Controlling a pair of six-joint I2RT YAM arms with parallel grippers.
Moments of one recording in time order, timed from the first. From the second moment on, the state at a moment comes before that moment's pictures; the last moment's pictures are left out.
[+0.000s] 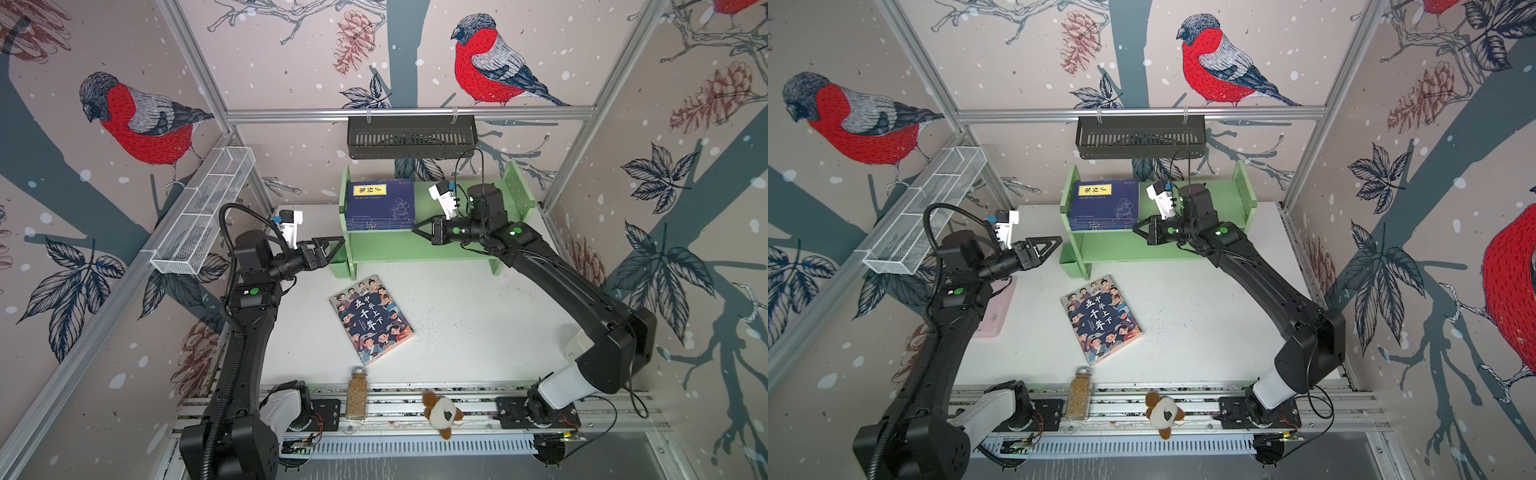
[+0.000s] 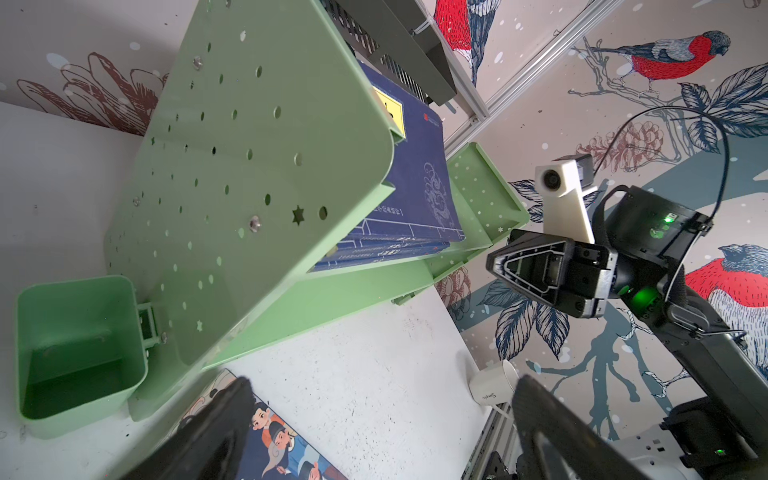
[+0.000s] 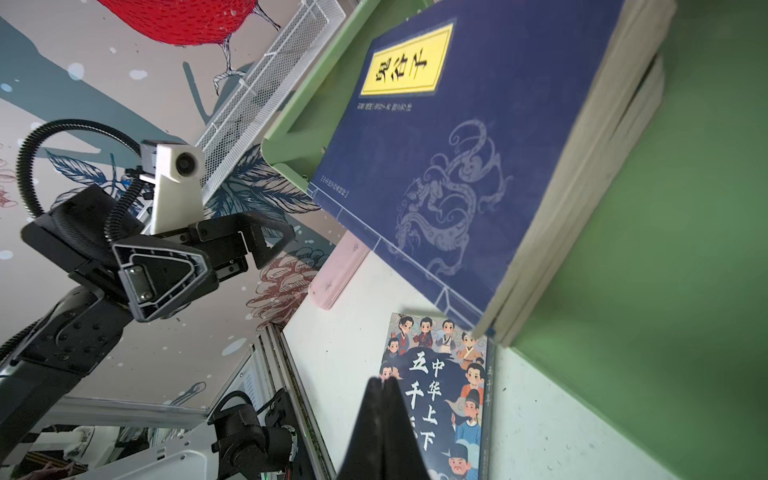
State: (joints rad) left arm 0.15 1.05 0.92 -0.14 1.01 -0.52; right arm 0.56 1.58 1.53 -0.40 -0.62 0.41
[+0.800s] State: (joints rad) left arm 0.15 1.04 0.92 -0.14 1.01 -0.52; right arm 0.55 1.65 1.60 -0.45 -0.58 0.37
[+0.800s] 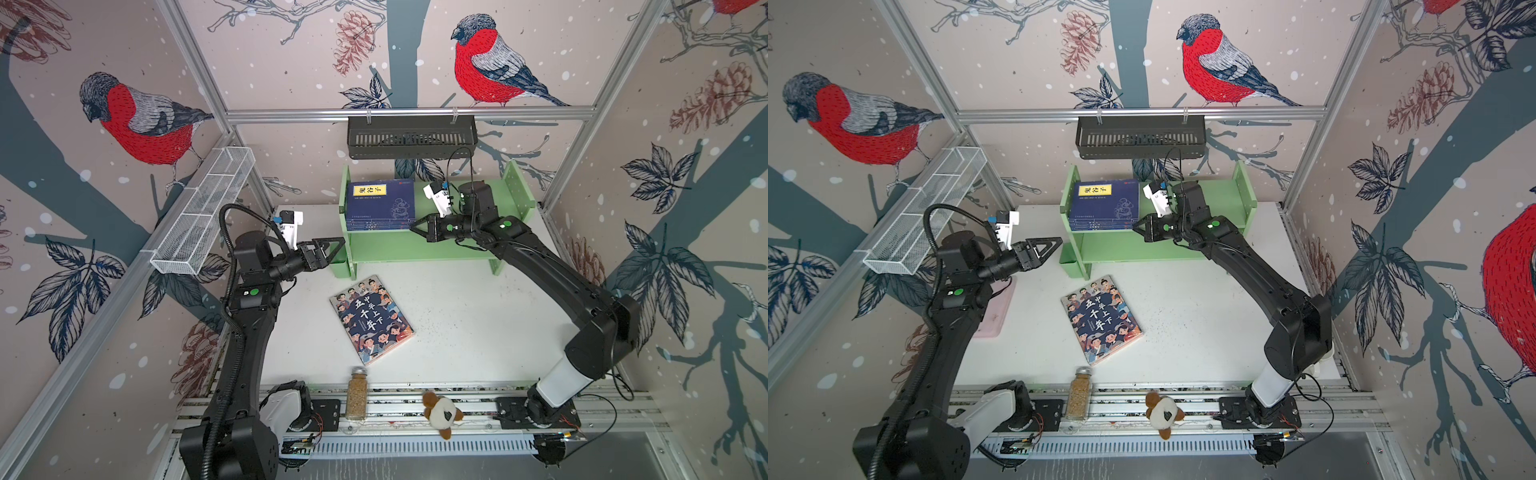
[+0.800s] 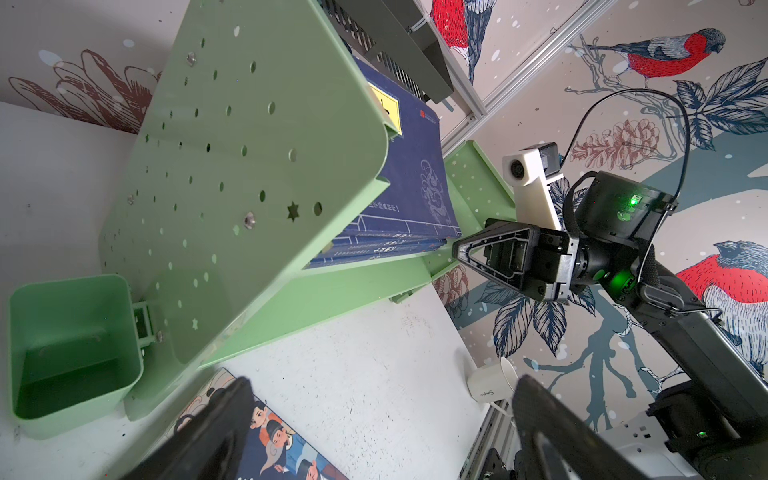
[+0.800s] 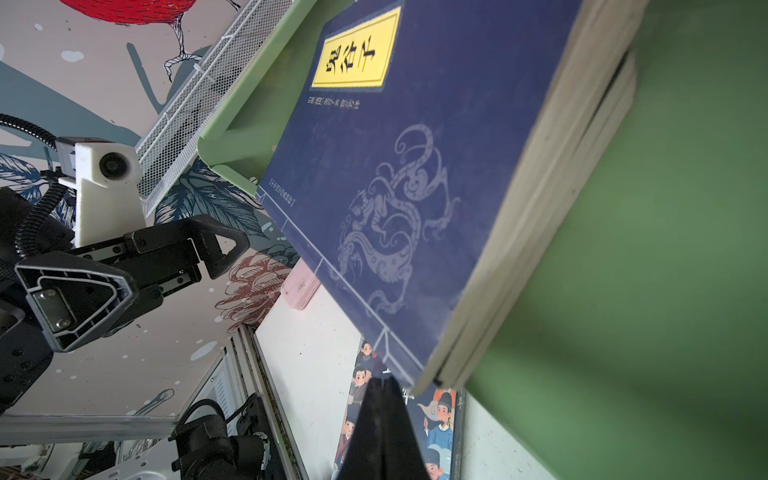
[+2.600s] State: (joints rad) left arm 0.16 1.26 0.54 -0.31 0.70 -0.68; right arm 0.72 1.19 0.70 -0.22 -0.49 0.77
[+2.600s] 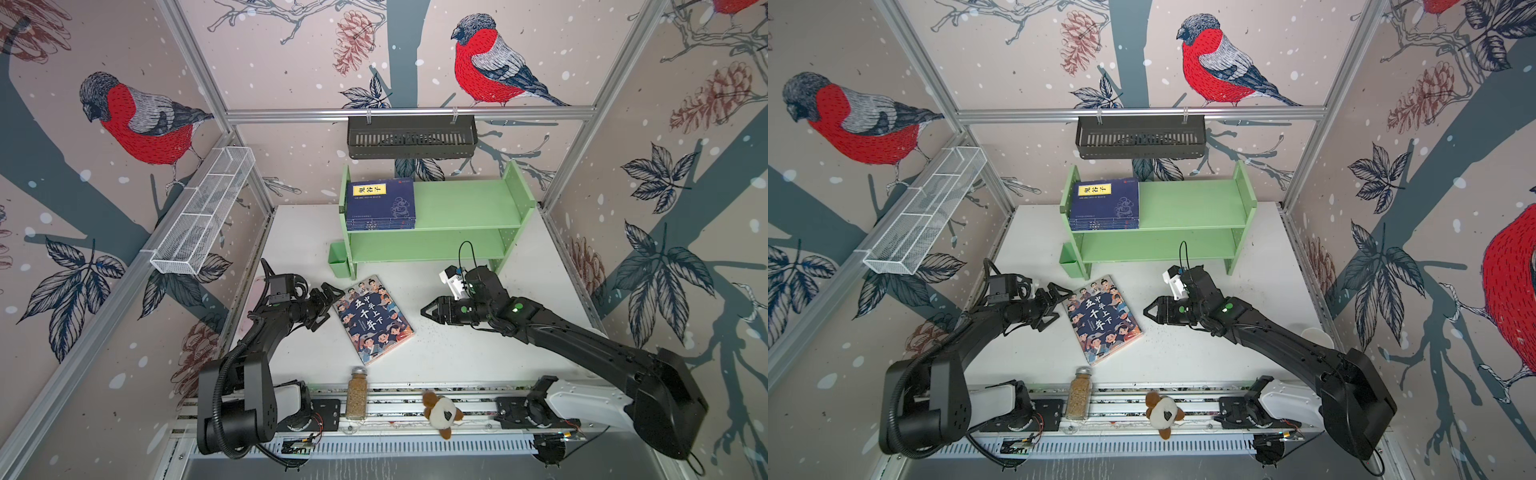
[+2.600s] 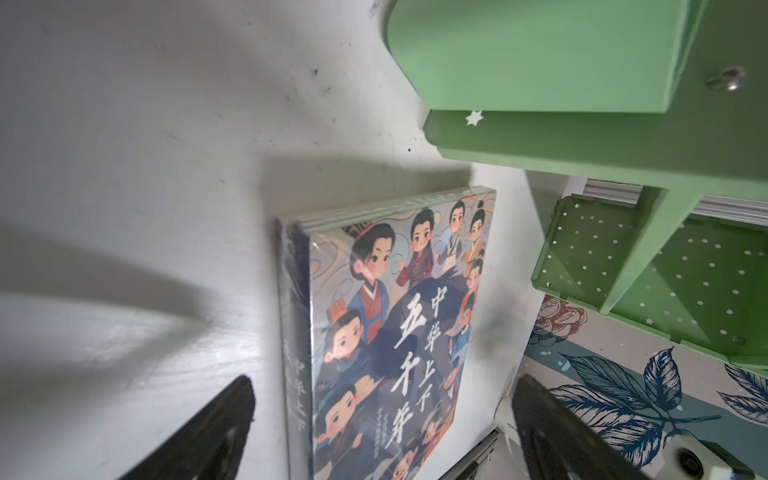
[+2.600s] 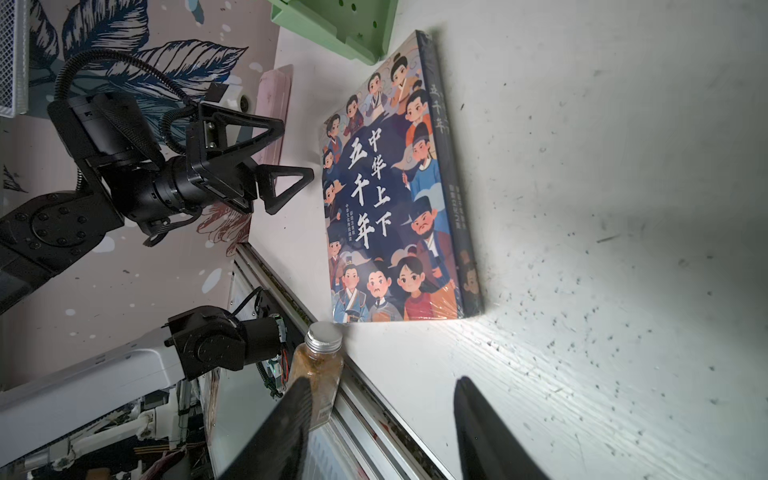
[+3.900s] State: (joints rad) left arm 0.15 1.30 0.60 -0.16 0.60 -0.39; right arm 0.84 1.49 0.57 0.12 -0.60 1.08
